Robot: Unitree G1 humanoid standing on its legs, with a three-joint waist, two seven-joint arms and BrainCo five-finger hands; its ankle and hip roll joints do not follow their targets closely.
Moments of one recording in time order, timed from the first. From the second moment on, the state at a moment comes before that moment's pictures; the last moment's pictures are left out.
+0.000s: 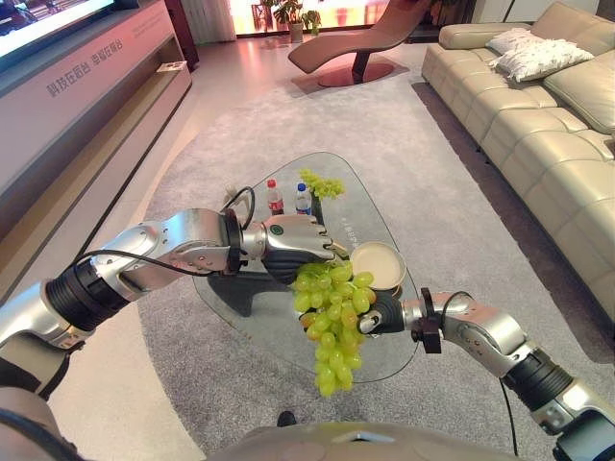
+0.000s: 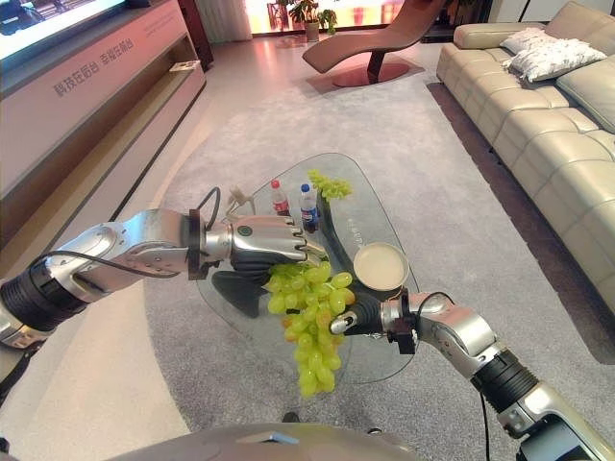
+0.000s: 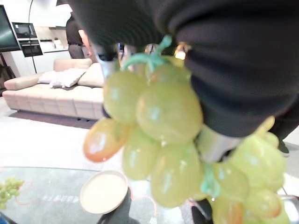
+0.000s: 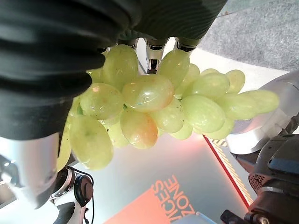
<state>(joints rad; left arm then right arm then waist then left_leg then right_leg) -0.73 0.99 -0.75 -0.26 0.34 -0.46 -0.46 -0.21 -0.68 0.54 -0.05 0.75 0.48 0.88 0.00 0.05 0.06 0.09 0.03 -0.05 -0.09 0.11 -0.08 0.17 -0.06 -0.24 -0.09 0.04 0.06</state>
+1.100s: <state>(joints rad) -0.68 0.95 -0.73 -0.25 0.36 -0.40 -0.48 -0.19 -0.64 0.57 -0.05 0.77 0.50 0.88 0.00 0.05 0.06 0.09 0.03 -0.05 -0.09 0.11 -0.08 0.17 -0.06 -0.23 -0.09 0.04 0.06</state>
